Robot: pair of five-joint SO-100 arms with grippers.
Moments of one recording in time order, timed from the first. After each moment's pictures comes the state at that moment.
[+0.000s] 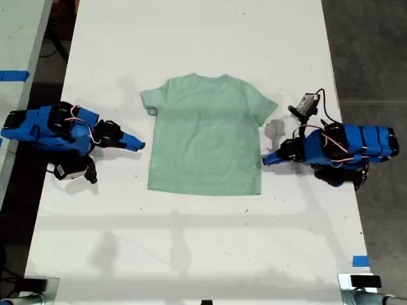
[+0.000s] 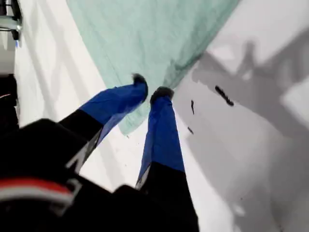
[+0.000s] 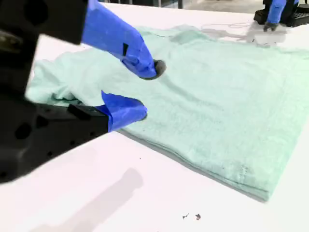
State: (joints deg) arm 0 -4.2 204.8 186.2 59.0 -0.1; arm 1 3.2 200.2 173.8 73.3 -5.5
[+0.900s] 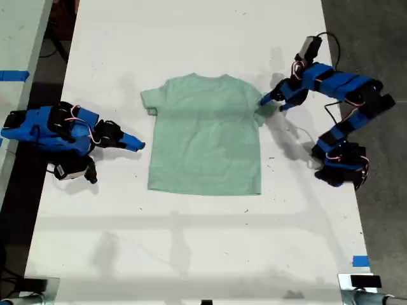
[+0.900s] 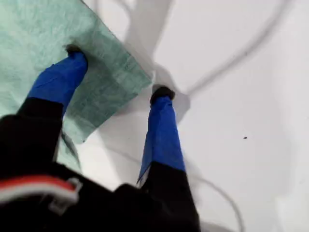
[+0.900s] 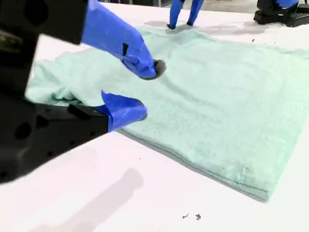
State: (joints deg) arm 0 -4.2 204.8 186.2 59.0 -0.1; arm 1 62.8 98.7 118.0 58.3 -38.7
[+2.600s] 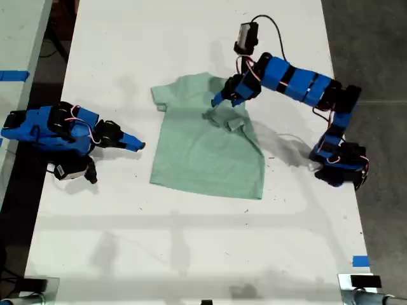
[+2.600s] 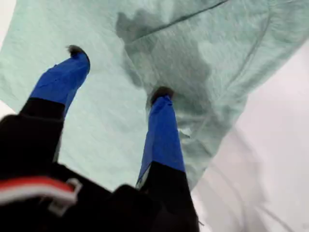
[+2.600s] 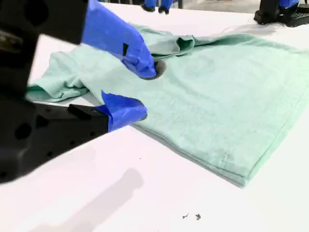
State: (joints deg) arm 0 -4.2 204.8 186.2 59.0 -0.1; arm 1 33.8 81.0 65.8 82.8 -34.5
